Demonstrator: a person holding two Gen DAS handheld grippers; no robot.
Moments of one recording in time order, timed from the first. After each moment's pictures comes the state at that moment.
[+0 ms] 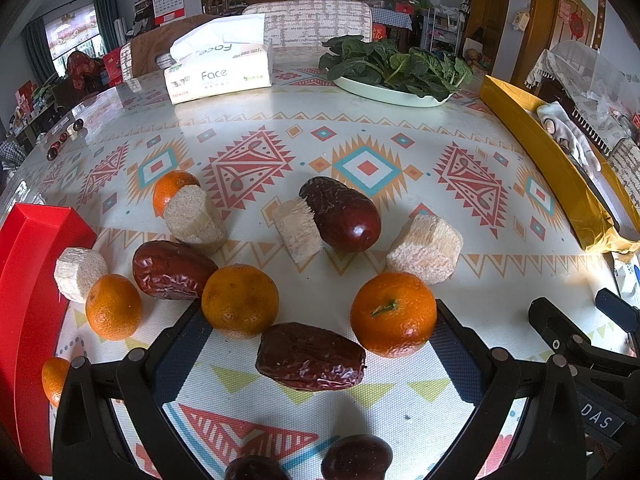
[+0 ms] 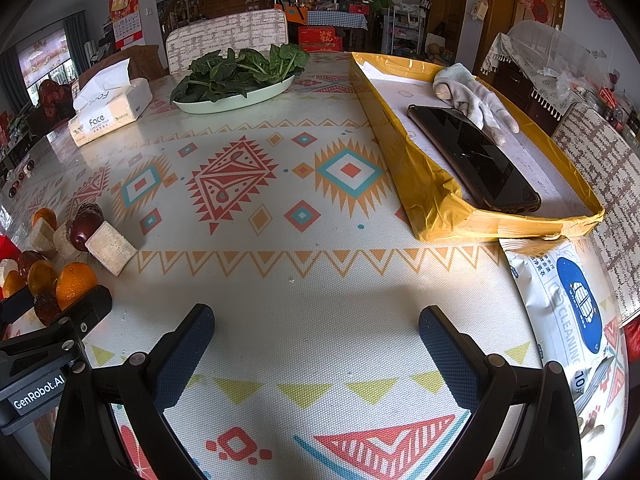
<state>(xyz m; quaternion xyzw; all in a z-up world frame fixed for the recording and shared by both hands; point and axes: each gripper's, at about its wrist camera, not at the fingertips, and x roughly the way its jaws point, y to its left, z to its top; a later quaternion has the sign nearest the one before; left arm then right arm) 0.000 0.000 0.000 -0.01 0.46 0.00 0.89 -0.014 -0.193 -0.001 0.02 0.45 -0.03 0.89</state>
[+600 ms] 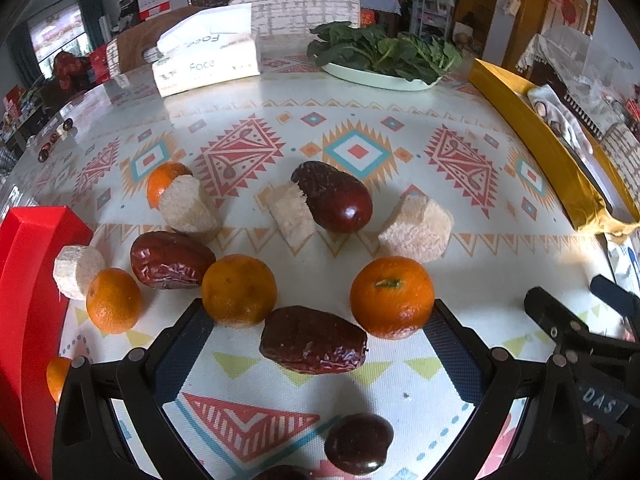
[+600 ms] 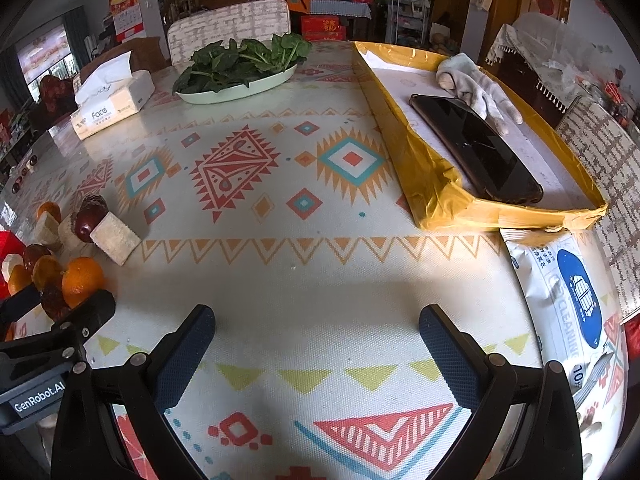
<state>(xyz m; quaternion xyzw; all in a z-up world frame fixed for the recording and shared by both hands) -0.004 -0.001 0.001 0.01 0.48 -0.02 0.88 -0.016 -0.195 0.000 0.02 0.47 -0.03 0.88</state>
